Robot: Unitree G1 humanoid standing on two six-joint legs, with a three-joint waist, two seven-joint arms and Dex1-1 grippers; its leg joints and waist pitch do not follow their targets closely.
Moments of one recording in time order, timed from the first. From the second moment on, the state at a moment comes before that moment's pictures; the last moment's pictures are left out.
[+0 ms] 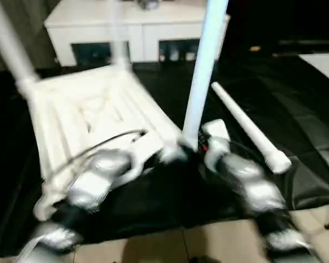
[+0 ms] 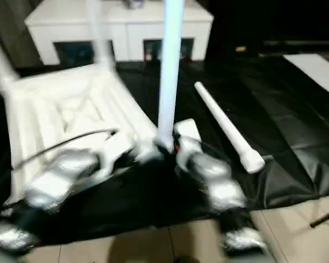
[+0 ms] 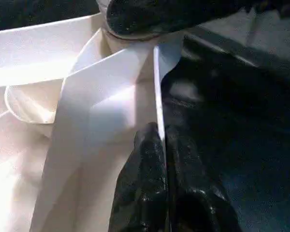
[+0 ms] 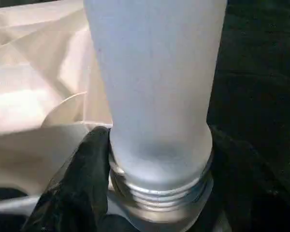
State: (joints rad) left arm -0.52 0.23 -0.34 0.33 0.12 0.45 -0.68; right arm -0.50 -0.03 0.08 0.56 0.12 0.19 0.24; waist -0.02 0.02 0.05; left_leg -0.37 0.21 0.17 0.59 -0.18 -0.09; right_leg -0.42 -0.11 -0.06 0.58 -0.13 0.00
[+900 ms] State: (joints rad) left arm -0.40 0.47 -0.37 0.13 0.03 0.37 -0.99; right arm -0.26 -0.46 0.19 0.14 0.24 0.25 0.90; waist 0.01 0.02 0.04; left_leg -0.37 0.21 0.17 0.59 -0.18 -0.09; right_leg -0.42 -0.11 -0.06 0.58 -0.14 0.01
